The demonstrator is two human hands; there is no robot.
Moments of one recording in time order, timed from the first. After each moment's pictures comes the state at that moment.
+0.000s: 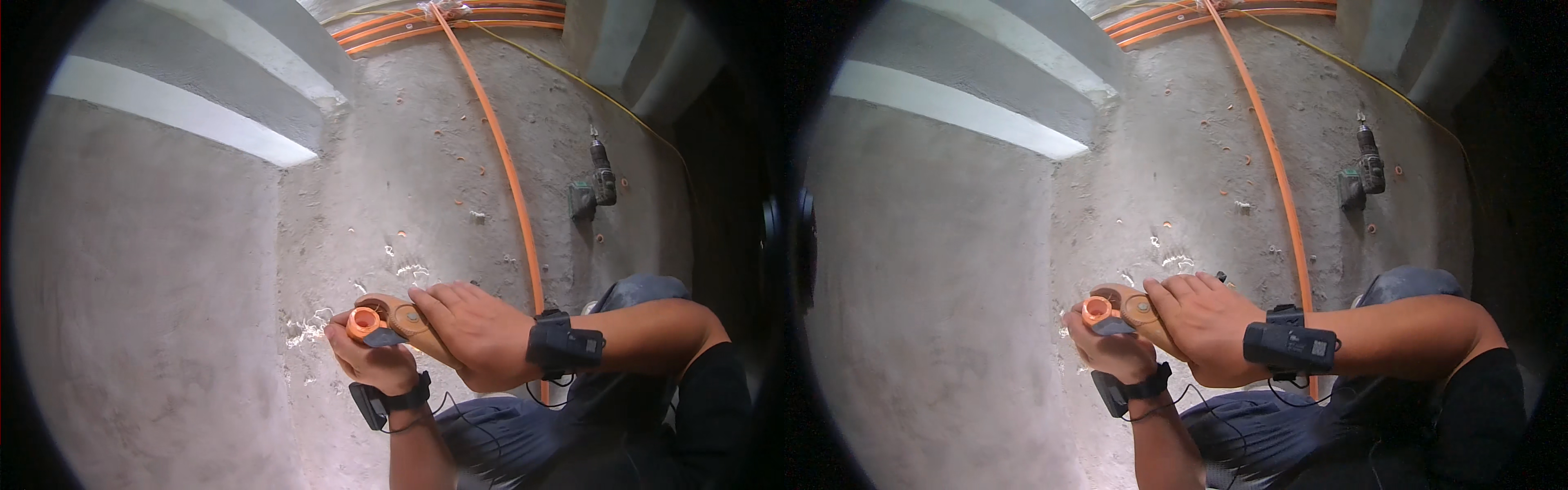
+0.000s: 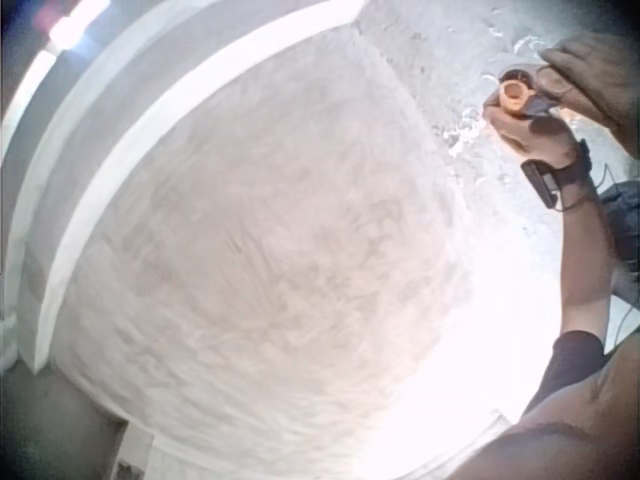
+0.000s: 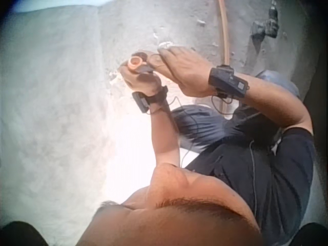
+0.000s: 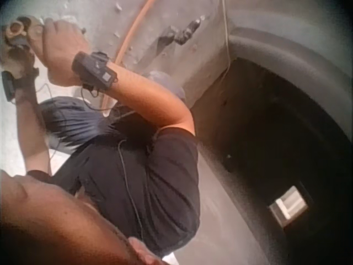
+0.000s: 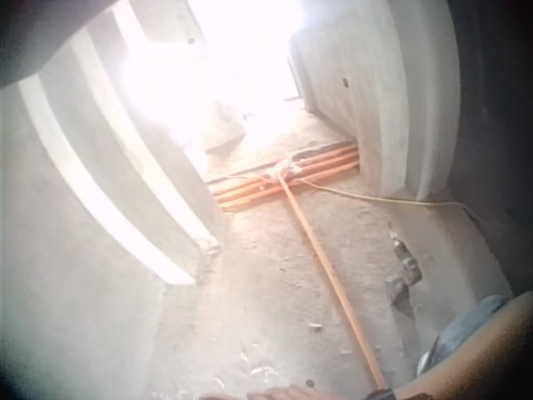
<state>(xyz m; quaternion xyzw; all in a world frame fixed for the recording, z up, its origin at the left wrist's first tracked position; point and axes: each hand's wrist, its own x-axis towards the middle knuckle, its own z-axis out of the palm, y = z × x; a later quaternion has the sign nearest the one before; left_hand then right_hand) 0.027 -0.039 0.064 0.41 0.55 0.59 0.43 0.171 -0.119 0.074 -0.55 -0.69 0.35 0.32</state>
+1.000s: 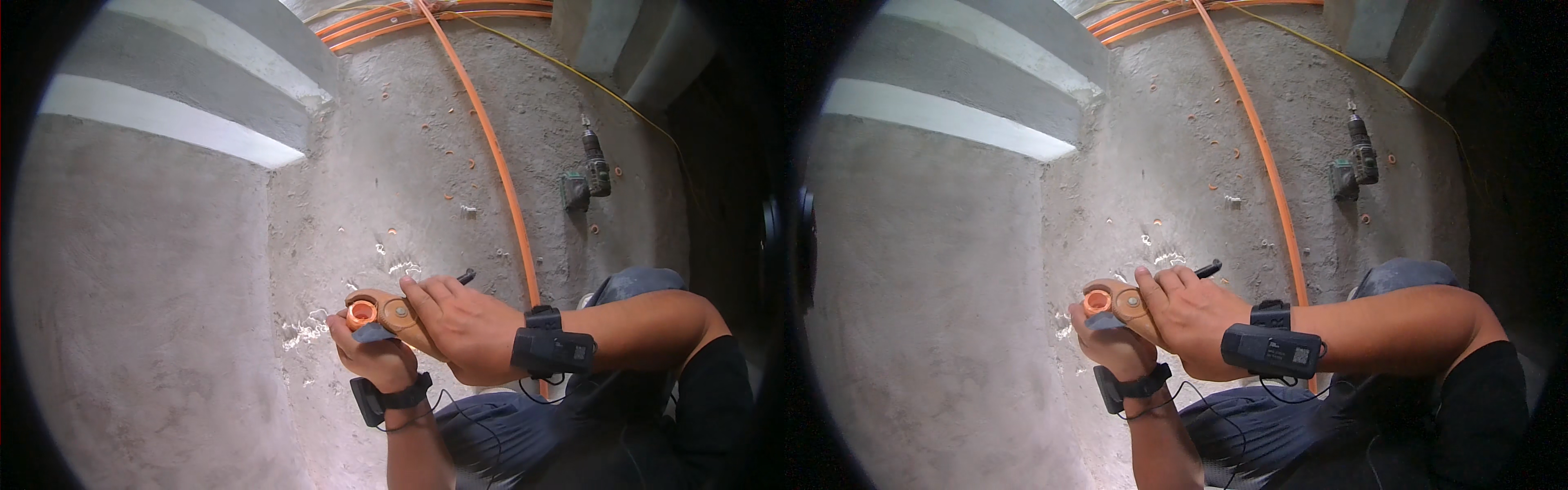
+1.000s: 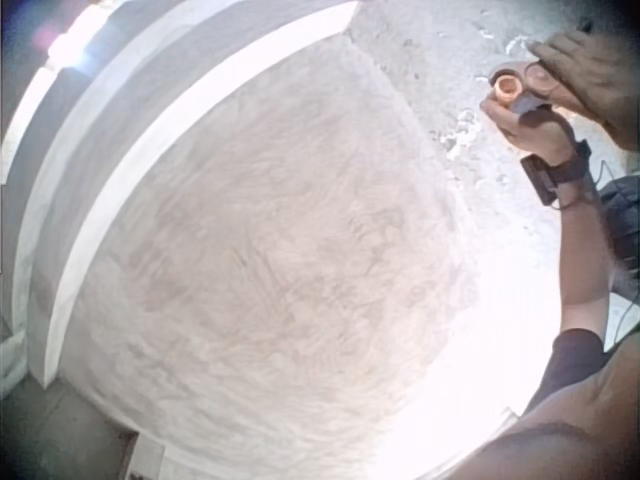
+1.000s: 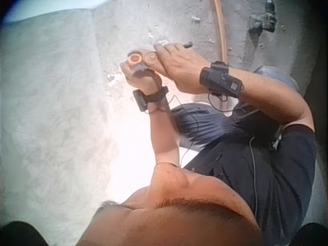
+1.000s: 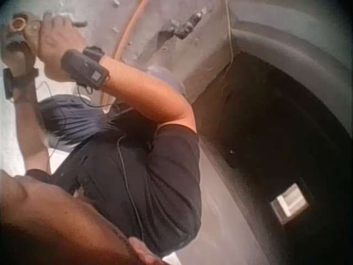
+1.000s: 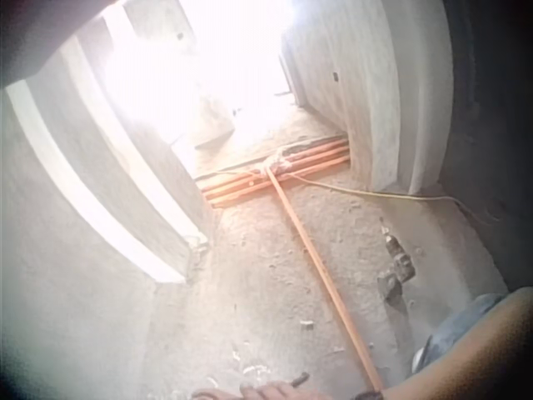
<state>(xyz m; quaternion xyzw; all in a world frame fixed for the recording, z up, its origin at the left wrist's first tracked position) 0.026 -0.032 0.040 0.33 0.53 0.56 0.55 0.171 -0.113 0.060 -0.58 -0.69 0.35 0.27</state>
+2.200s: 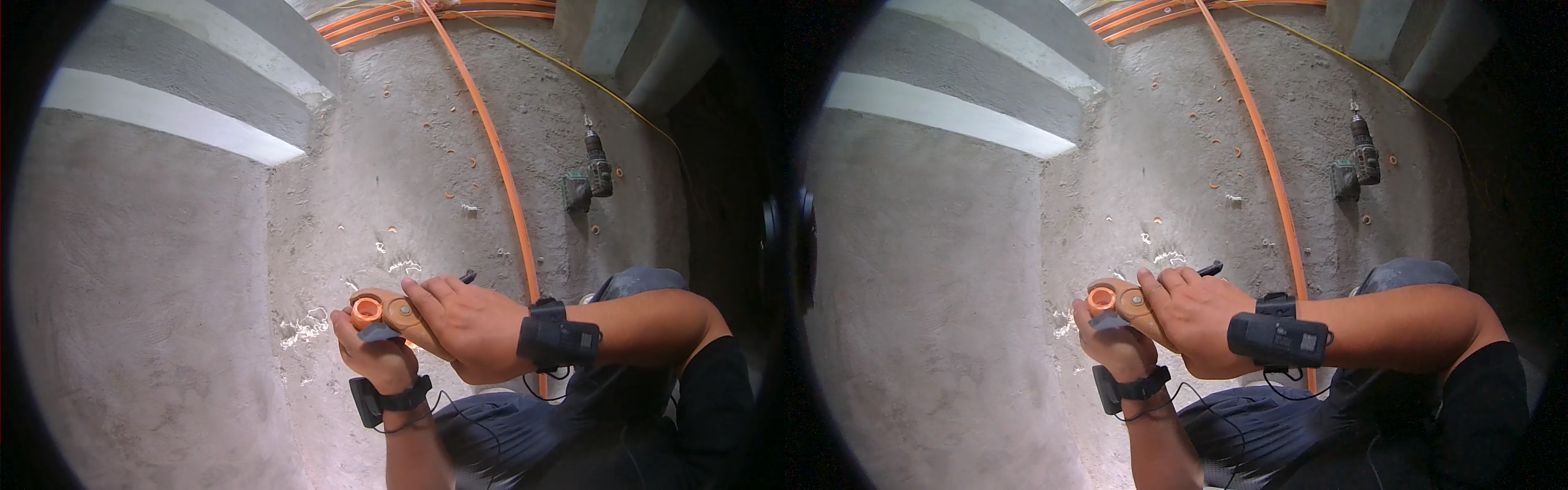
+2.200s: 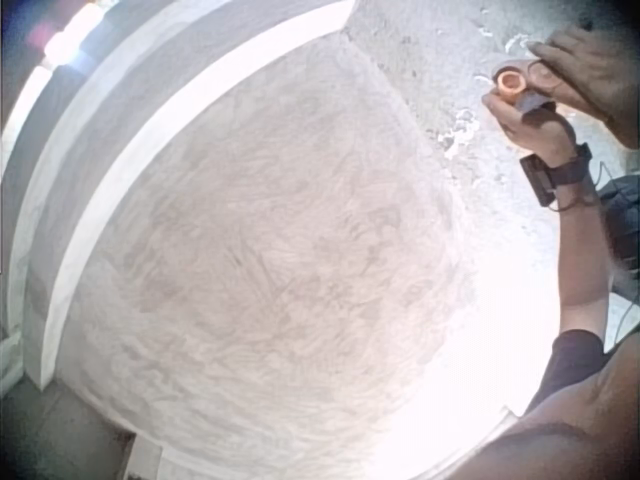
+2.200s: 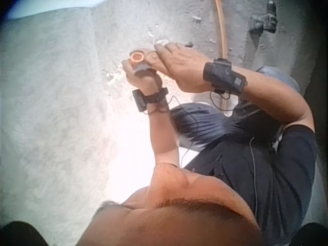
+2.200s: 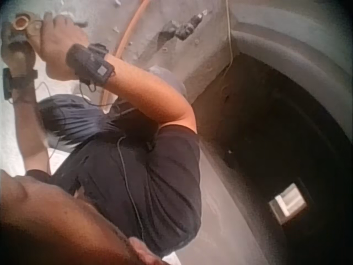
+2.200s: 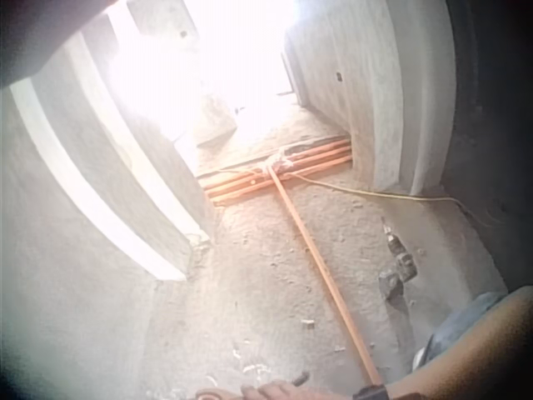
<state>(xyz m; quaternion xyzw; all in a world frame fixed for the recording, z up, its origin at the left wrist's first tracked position) 0.011 -0.031 0.037 0.36 0.49 0.52 0.60 0.175 -0.108 0.067 -0.56 -0.68 0.40 0.25</state>
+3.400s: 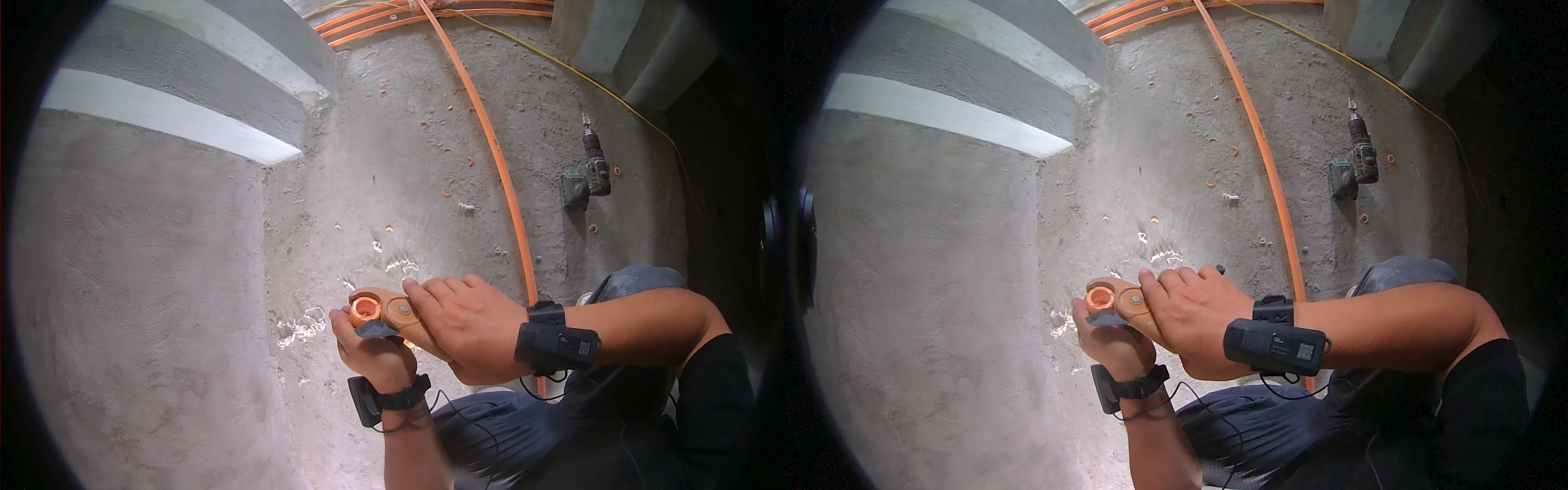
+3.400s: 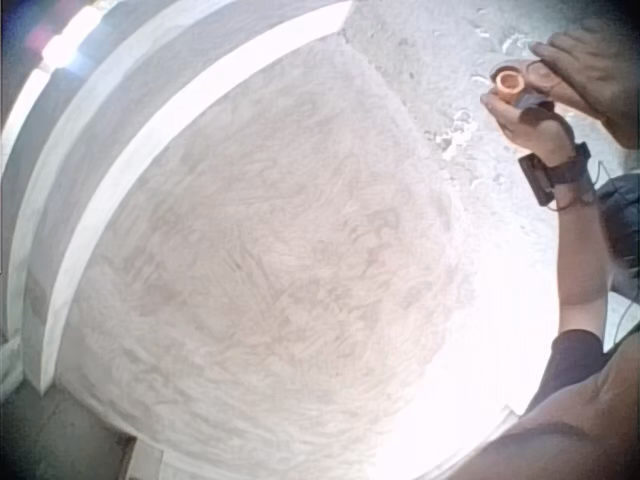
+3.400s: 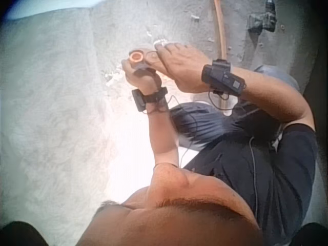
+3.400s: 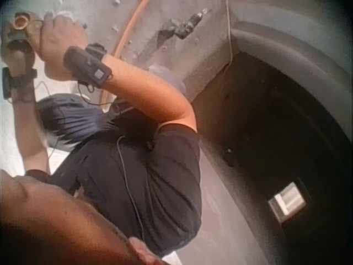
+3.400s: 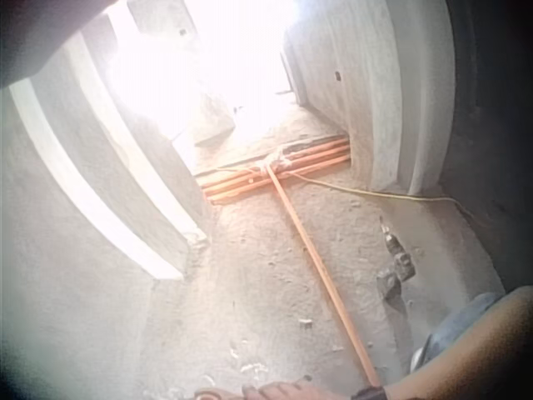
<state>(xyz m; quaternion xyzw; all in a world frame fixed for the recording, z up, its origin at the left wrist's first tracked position) 0.014 -0.030 0.035 0.33 0.52 0.52 0.60 0.174 -0.111 0.066 -0.59 -0.70 0.35 0.22</state>
